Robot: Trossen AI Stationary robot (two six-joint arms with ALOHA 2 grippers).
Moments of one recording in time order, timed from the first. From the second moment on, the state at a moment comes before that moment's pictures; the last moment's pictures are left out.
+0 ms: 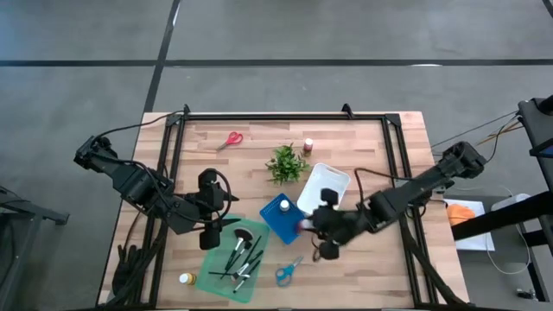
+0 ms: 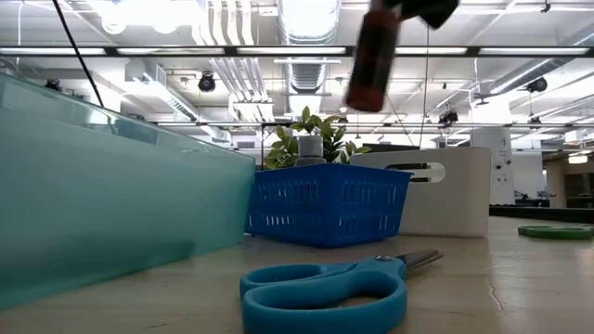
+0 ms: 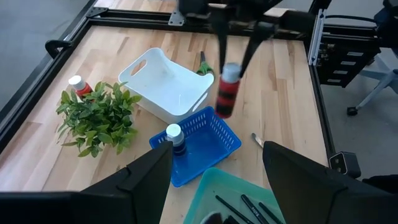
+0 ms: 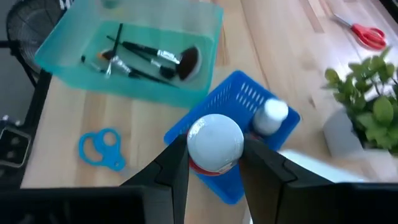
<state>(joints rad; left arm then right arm) -0.56 1.35 1.53 -0.97 -0.53 -0.48 0.50 1.49 1.18 -0.50 0.42 0.42</state>
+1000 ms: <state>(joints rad) -0.56 1.35 1.53 -0.97 -0.53 -0.51 0.32 1.68 1.08 -0.32 0.22 0.28</state>
